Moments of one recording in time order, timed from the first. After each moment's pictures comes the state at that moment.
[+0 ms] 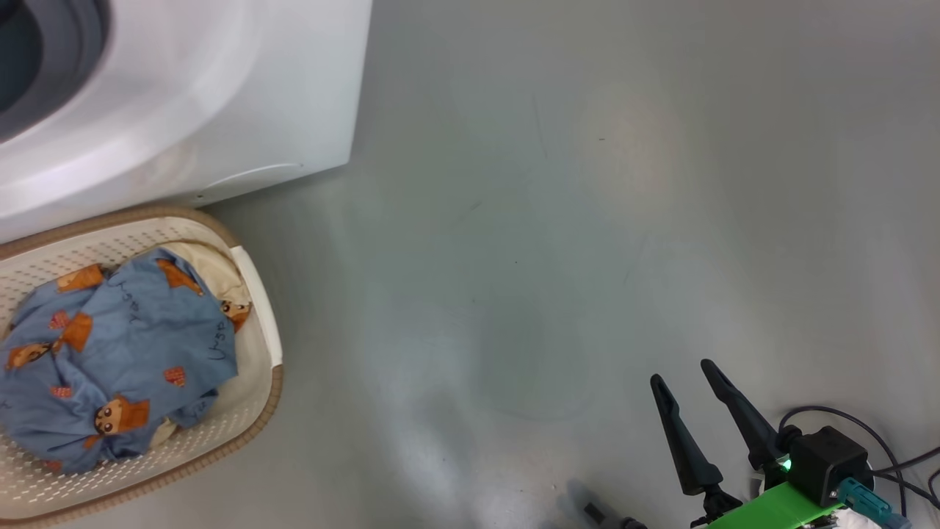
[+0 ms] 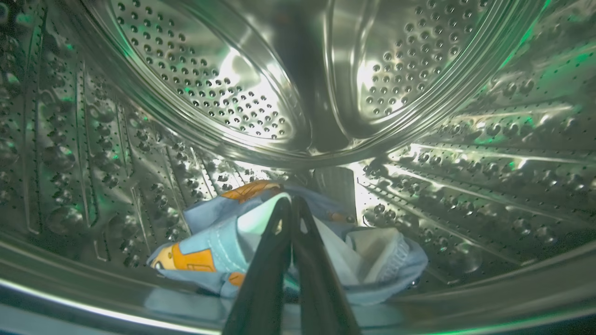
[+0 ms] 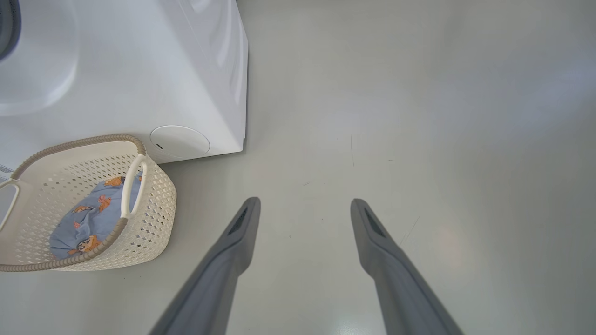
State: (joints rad) left arm -1.38 0.31 -0.13 1.22 -0.21 0.23 -0.25; right arm 0.00 -0.13 0.15 0.07 0.29 0.13 -0.26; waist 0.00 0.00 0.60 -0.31
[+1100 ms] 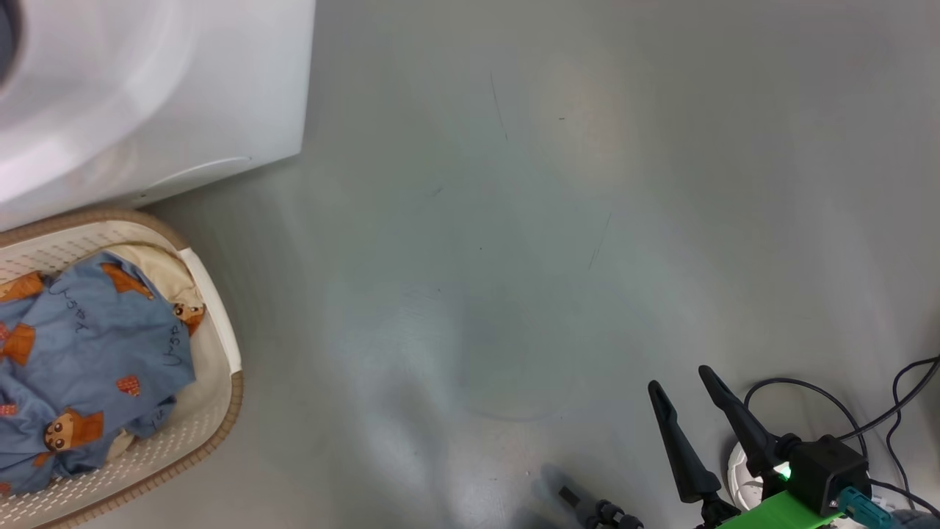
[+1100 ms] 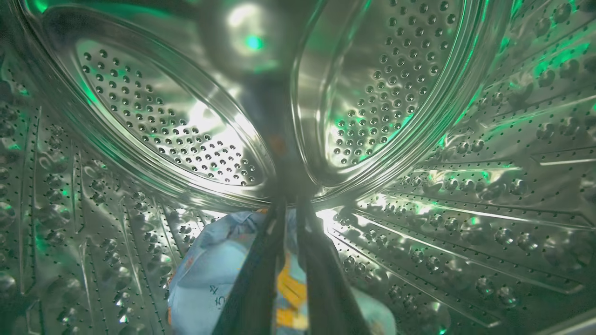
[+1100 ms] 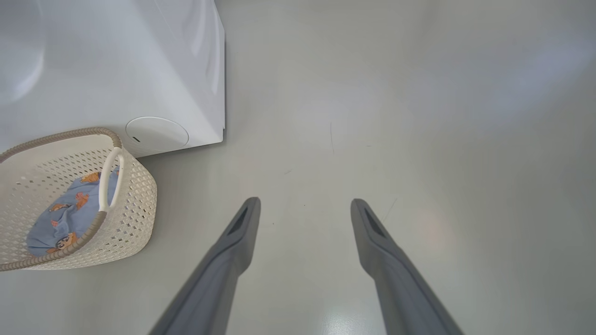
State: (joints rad) left arm -1.38 0.39 -0.09 1.03 -0.20 0.14 -0.26; right arm 0.03 -0.12 0.15 0.05 0.29 0.13 -0.26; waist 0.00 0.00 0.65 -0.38
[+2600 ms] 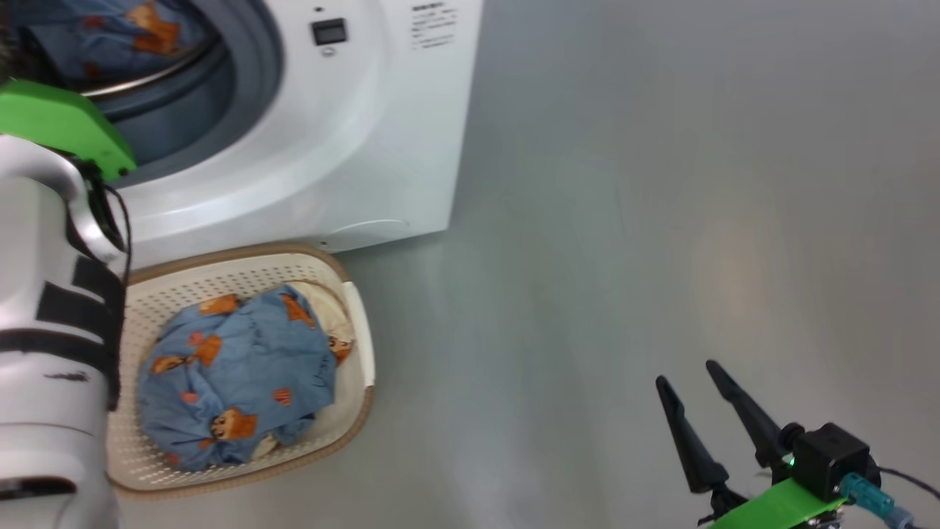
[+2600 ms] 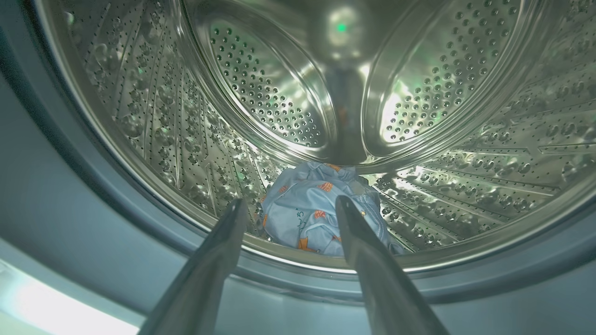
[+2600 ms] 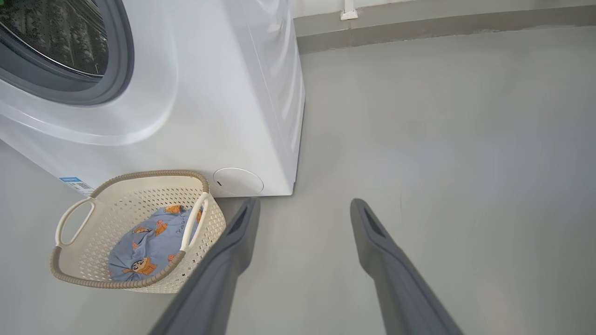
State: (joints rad) left arm -1.14 0.16 -0.02 1.10 -0.26 0.25 -0.26; right arm -0.01 -0.17 0.17 0.10 0.30 0.13 -0.26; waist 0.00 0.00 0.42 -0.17
